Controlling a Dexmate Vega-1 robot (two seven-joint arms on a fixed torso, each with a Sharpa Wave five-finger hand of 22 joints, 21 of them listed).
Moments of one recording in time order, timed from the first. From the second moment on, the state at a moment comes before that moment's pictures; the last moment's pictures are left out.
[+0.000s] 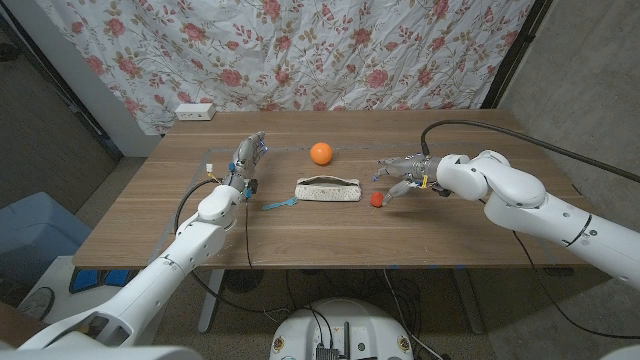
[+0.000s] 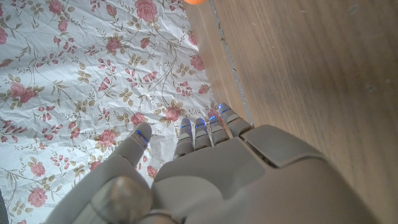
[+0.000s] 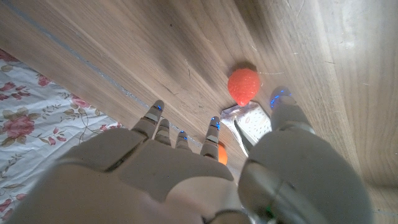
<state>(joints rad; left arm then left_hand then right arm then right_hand) 0.91 0.53 0.36 -1.44 -0.56 -0.21 0.19 0.09 0.10 0.73 0.04 0.19 0.15 0.03 0.18 0.17 0.06 0.01 0.19 0.17 0.02 0.01 0.18 0.17 0.10 0.02 0.19 0.17 -0.78 -1.00 -0.64 -2.12 -0.74 -0.24 0.62 0.66 -0.09 0.45 -0.18 0.21 0.14 -0.15 0.31 0.23 -0.16 0.09 0.20 0.21 -0.14 0.16 0.21 0.24 0.12 0.12 0.19 0.16</state>
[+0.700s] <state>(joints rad) 0.92 0.53 0.36 -1.43 -0.57 -0.22 0.19 0.08 0.10 0.74 0.04 0.19 0.15 0.03 0.18 0.17 0.06 0.01 0.19 0.17 0.02 0.01 0.18 0.17 0.11 0.03 0.19 0.17 -0.76 -0.96 -0.68 -2.07 -0.77 -0.24 0.64 0.68 -0.08 0.45 -0.18 0.21 0.15 -0.16 0.33 0.24 -0.16 0.09 0.20 0.21 -0.13 0.15 0.22 0.24 0.14 0.13 0.19 0.16</state>
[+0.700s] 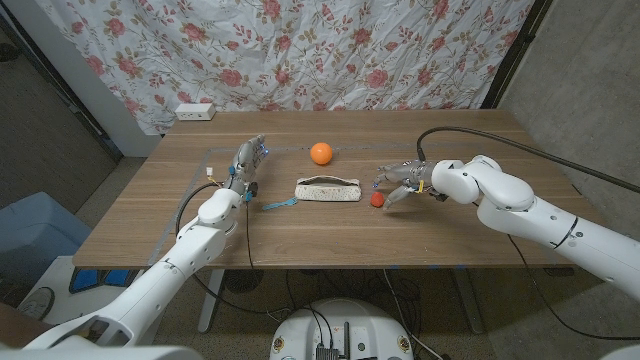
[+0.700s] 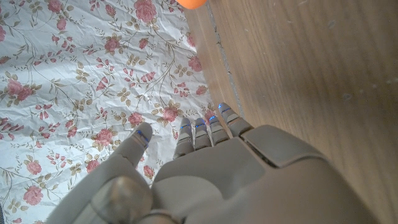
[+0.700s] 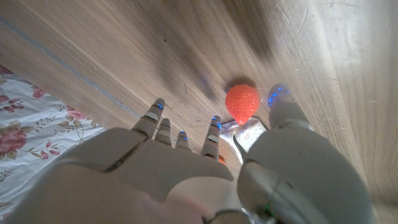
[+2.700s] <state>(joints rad) 0.90 0.52 0.37 -1.39 -0.57 -0.21 0.16 0.07 0.09 0.75 0.04 0.19 0.15 0.03 0.18 0.17 0.07 0.01 0.19 0.17 0.03 0.02 0.18 0.16 0.11 0.03 0.19 0.17 -0.80 -0.91 -0.70 -1.99 -0.90 -0.21 0.42 0.81 -0.08 0.44 -0.17 0.19 0.56 -0.21 0.56 0.27 0.04 -0.01 0.23 0.20 0.04 0.06 0.28 0.26 0.33 0.05 0.20 0.16</state>
